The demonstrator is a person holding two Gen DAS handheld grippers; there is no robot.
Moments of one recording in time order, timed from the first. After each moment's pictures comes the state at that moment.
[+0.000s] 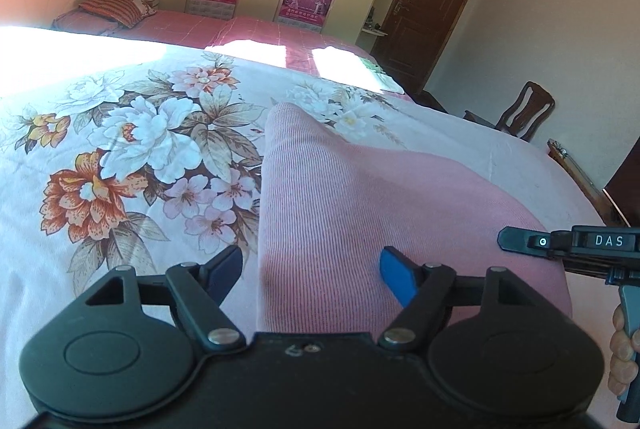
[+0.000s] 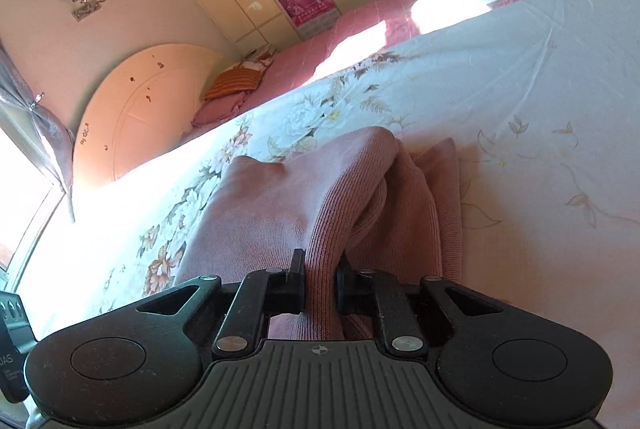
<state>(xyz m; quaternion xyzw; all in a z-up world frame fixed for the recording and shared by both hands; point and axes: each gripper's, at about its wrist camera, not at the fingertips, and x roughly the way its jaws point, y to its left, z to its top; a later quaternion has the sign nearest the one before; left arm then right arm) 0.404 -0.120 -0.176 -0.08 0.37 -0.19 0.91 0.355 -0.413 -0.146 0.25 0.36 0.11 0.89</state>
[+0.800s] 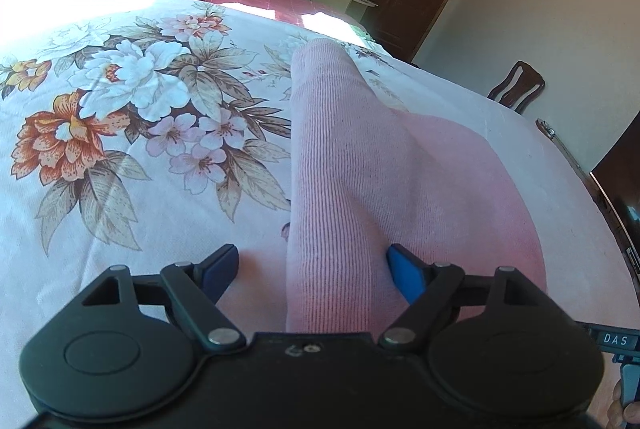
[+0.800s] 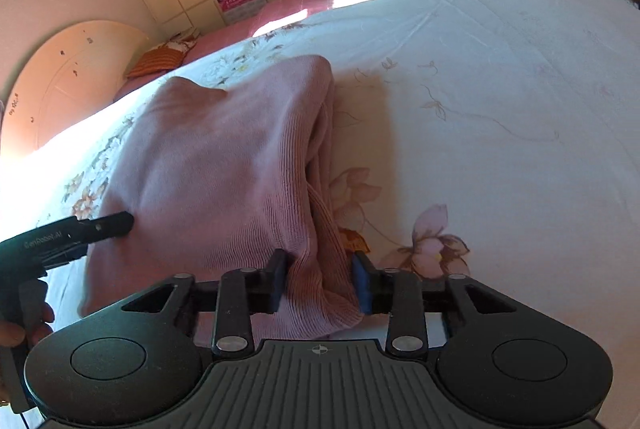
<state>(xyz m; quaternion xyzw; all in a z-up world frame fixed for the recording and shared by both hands) 0.403 -0.118 -0.210 -0.09 0.41 -0.21 0.88 0.270 -0.413 -0.189 0.24 0.42 -0.02 0.88</state>
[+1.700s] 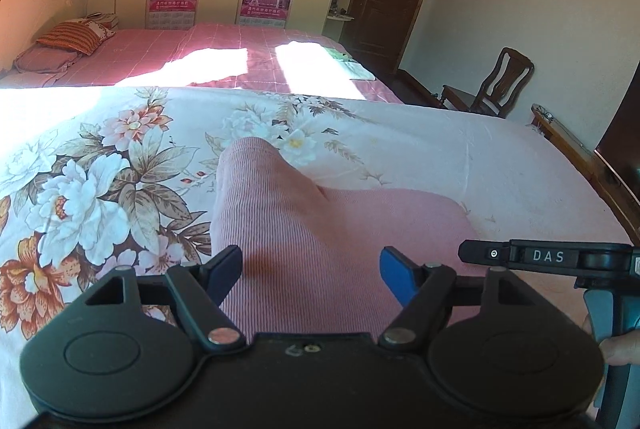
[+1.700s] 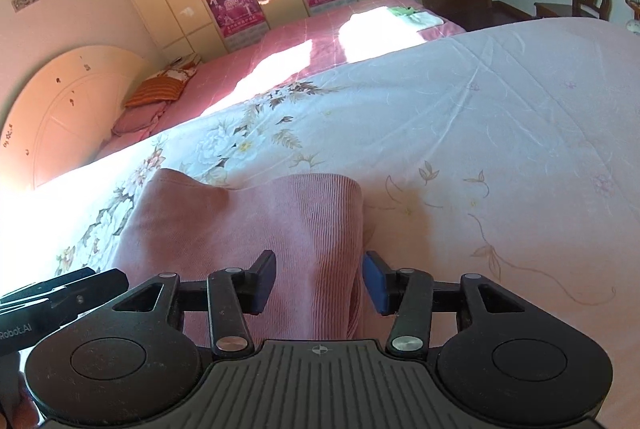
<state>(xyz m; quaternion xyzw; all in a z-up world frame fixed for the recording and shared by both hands) 0.455 -0.189 -0.157 -0.02 0.37 -0.22 0.90 0.402 -0.420 -0.155 0.19 0.39 -0.02 0.90</state>
